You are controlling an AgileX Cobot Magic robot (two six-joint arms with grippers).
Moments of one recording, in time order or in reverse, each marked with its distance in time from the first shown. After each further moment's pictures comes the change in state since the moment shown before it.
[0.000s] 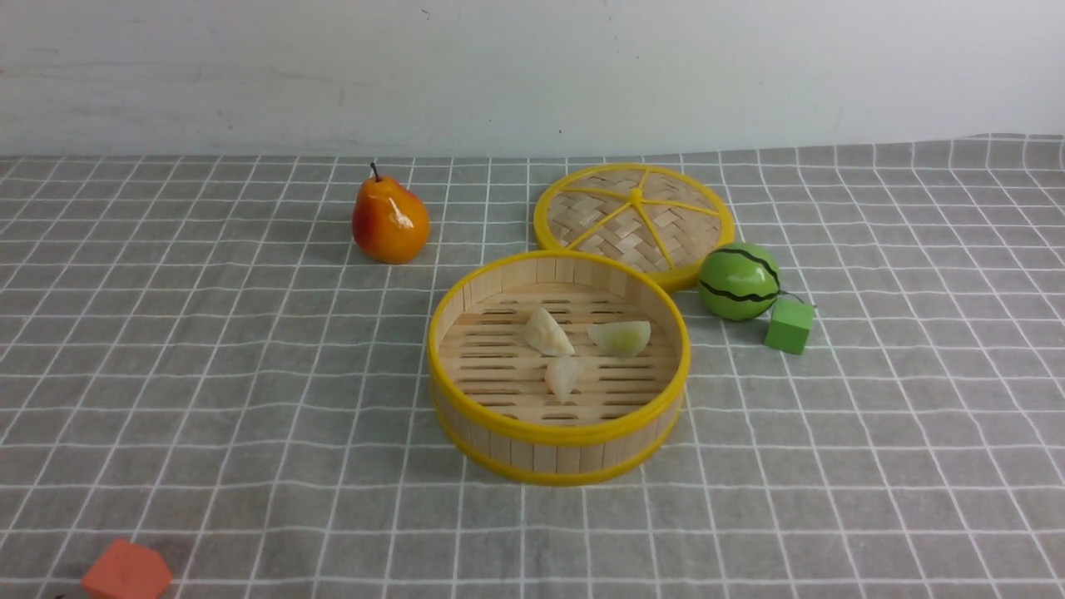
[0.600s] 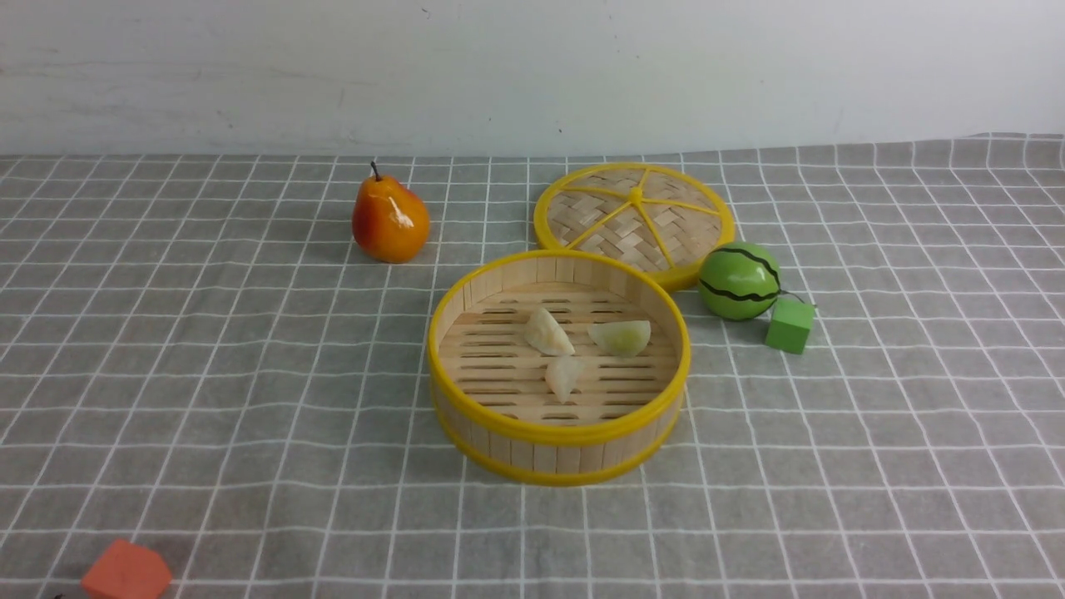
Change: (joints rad) right arm 0.000 -0.001 -0.009 -0.011 0.114 0.001; left arm 0.000 0.000 0.000 0.000 -0.001 0.000
